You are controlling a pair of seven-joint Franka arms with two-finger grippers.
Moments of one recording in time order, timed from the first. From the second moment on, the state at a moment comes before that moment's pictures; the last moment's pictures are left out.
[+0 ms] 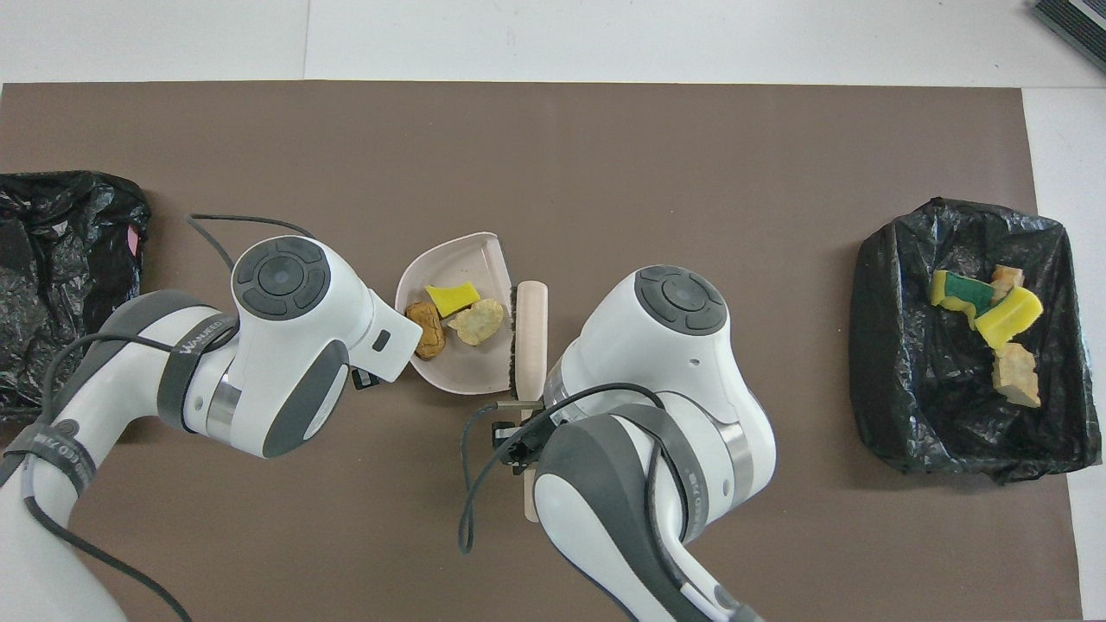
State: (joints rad) left arm -0.42 0.15 0.01 -2.04 0.09 2.13 0.90; right arm 0.54 0.14 0.05 -1.87 0.53 1.82 0.46
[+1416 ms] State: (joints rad) left arm 0.24 0.07 0.03 -1.74 0.09 1.95 1.60; right arm 0.84 -0.07 0.06 -2.37 0.38 1.98 0.74
